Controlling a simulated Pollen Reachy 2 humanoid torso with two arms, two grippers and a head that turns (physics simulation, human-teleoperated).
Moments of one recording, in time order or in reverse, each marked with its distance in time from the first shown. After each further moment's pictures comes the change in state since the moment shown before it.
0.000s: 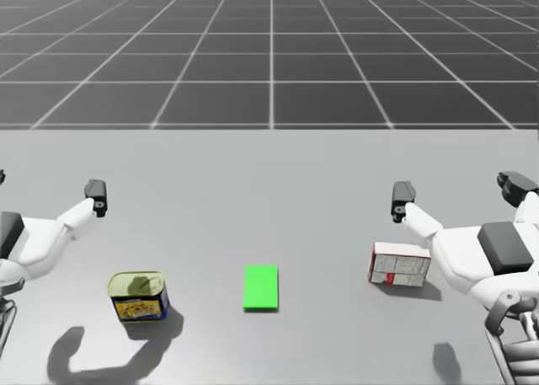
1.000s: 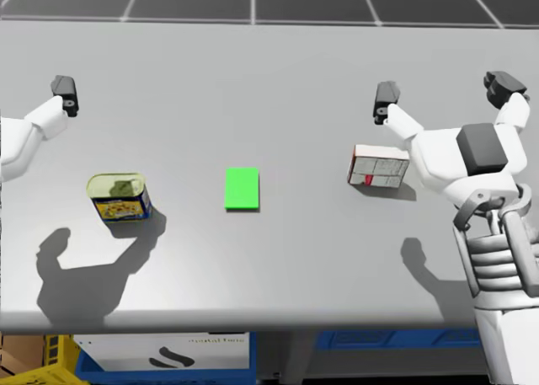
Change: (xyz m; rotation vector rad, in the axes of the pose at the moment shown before) left arm 0.003 -0.002 0.002 -0.007 -0.002 -0.001; right arm -0.001 0.002 0.000 0.000 -0.004 0.013
